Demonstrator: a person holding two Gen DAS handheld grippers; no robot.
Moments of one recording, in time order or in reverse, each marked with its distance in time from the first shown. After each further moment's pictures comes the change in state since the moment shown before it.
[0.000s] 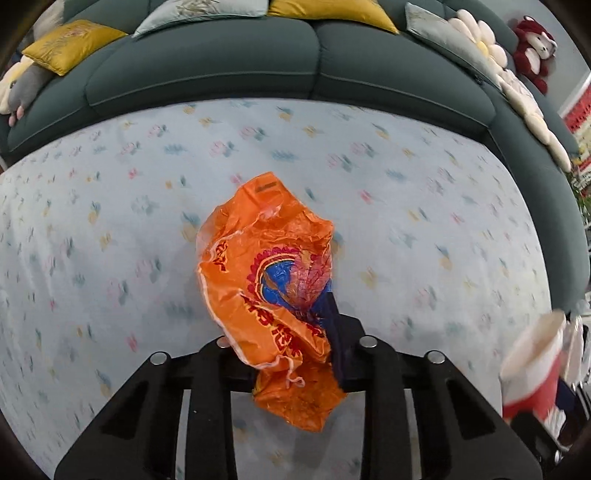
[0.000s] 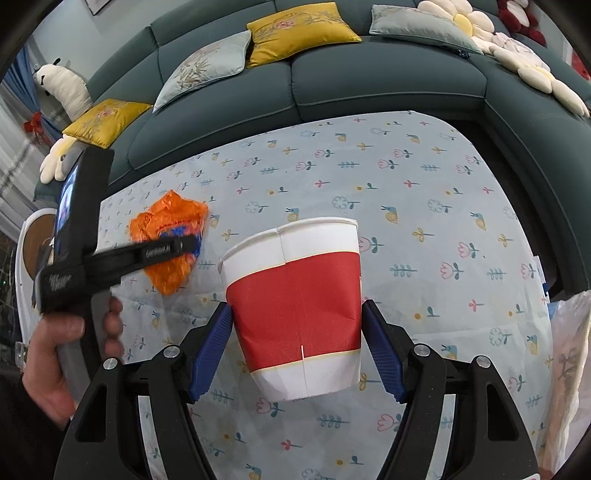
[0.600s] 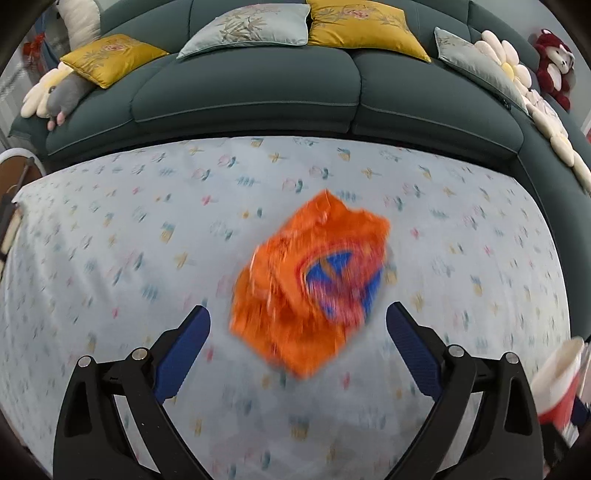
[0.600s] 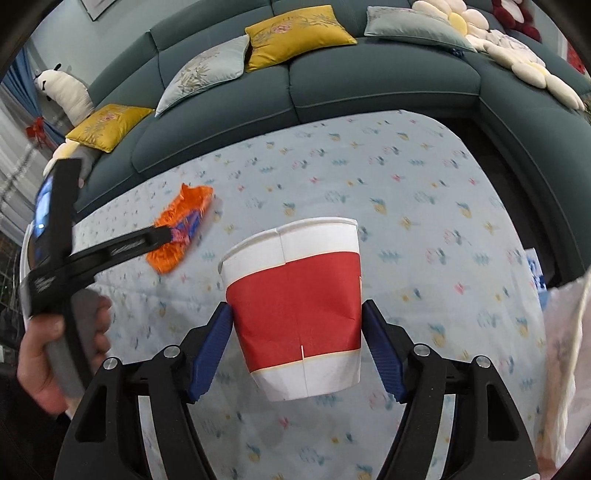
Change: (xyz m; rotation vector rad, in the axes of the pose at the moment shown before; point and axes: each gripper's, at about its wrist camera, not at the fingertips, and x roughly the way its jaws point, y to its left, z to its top) left arm -0.019 0.030 0.015 -0.051 -0.100 0.145; right arm -0.009 -0.002 0.001 0.004 -0.006 0.019
